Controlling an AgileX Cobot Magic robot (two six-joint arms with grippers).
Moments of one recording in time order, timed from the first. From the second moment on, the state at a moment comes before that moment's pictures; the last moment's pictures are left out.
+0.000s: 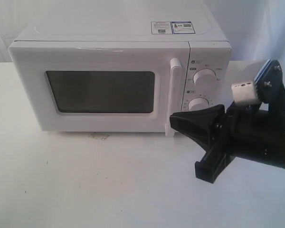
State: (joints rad) left arm -0.05 0.00 0.02 0.01 0.42 0.07; right arm 0.23 1.11 -0.45 -1.24 -0.69 1.05
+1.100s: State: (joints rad) left arm -0.05 0.00 0.02 0.01 0.42 0.07; right arm 0.00 1.60 -0.54 -0.93 -1.20 0.35
